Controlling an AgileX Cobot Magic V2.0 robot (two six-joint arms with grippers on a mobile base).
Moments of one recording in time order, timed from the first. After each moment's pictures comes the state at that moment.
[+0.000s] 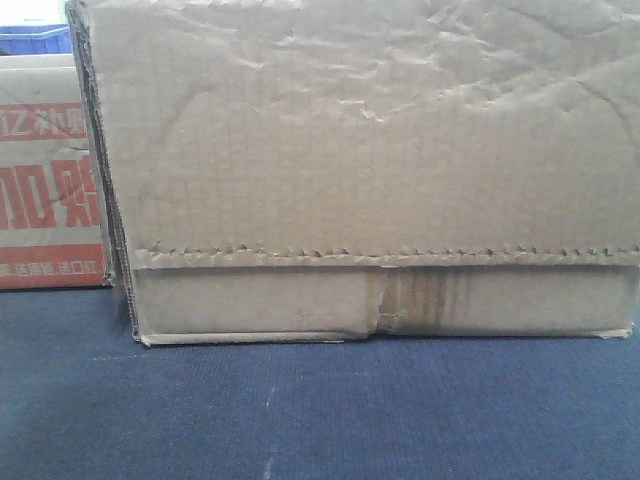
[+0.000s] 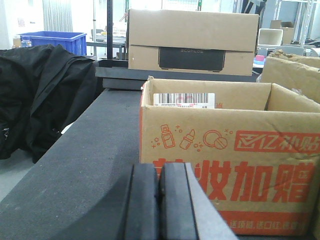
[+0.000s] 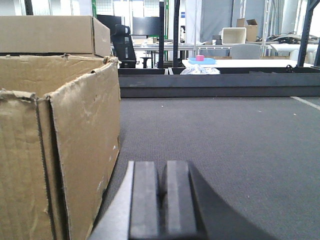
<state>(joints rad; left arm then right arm) 0.04 0.01 0.00 0.07 0.02 -0.08 0.04 0.01 0.00 0.15 0.01 -0.09</state>
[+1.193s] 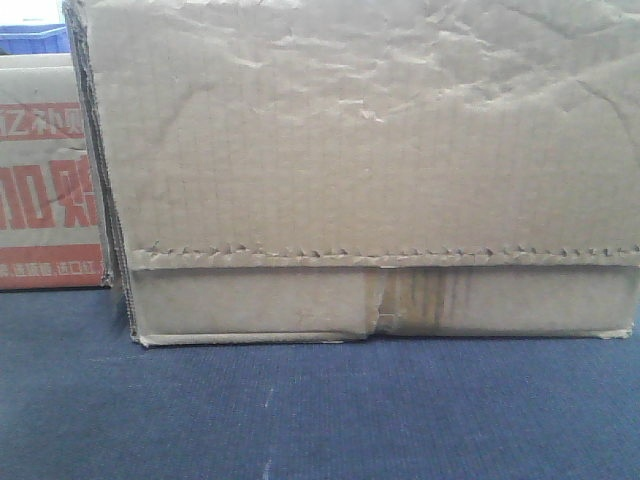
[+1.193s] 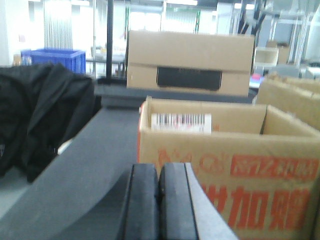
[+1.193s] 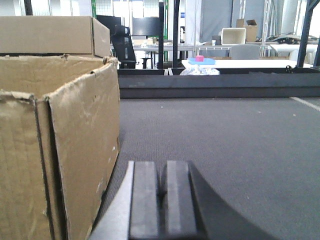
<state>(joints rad) 0.04 0.01 0.00 0.05 -0.07 -0.08 0.04 0.01 0.00 0.15 0.00 -0.09</state>
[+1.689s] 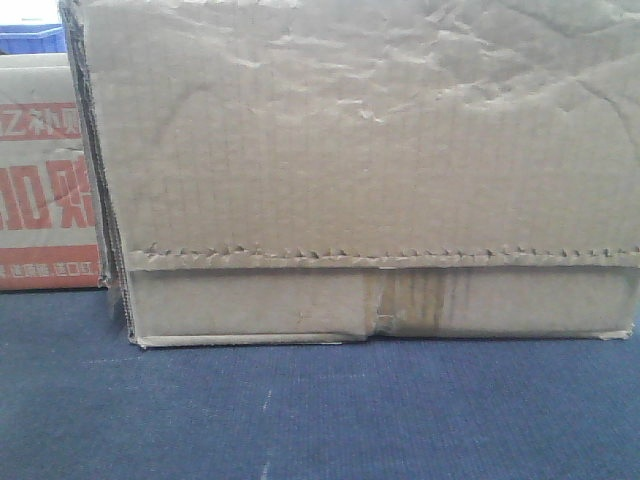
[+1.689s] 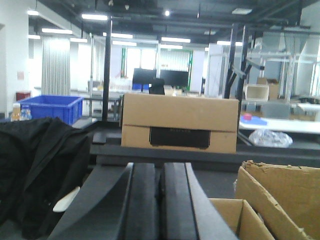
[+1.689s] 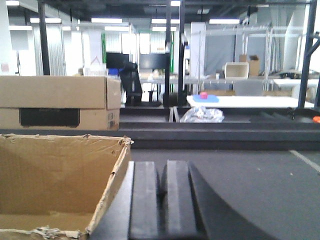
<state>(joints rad) 0.04 0.14 -0.55 0.05 0.28 -0.08 0.04 0.11 -0.54 0.15 0.37 -0.09</state>
